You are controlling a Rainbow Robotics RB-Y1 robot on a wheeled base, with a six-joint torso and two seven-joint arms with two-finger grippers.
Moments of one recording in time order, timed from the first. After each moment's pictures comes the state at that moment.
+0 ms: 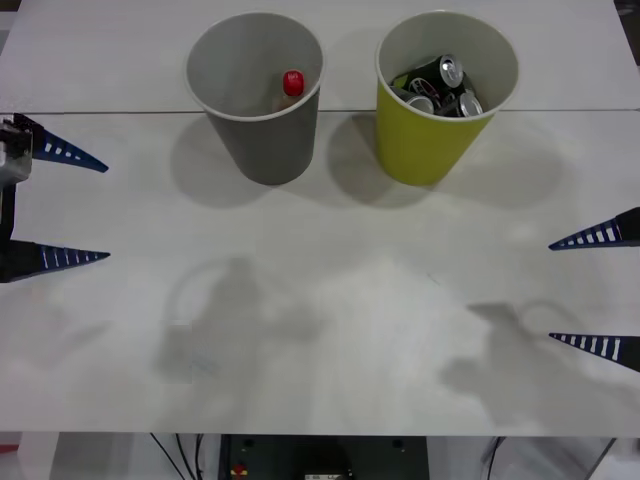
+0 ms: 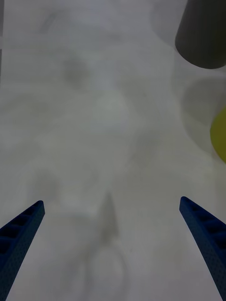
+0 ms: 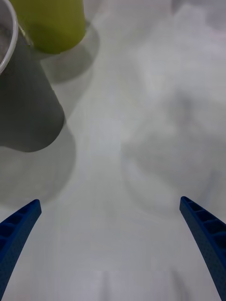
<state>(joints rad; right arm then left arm) 0.26 -1.13 -0.26 -2.01 1.31 -1.13 -0.09 -0.15 1.11 0.22 -1.89 -1.44 -1.36 0.29</state>
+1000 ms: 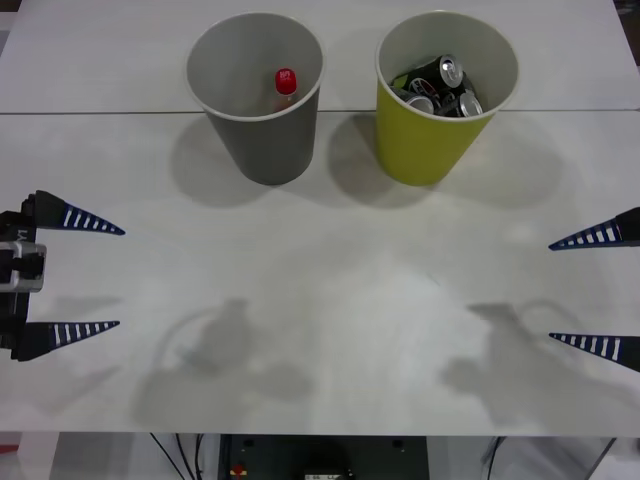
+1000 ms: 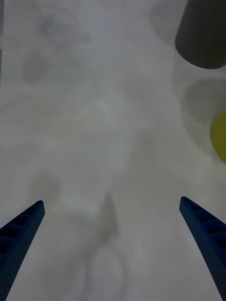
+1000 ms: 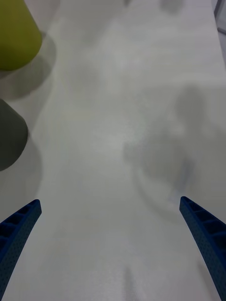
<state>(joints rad) 0.26 -1.13 -0.26 -2.01 1.31 -1.13 -0.09 0.12 0.97 0.31 -2.04 -1.48 -1.33 0.05</state>
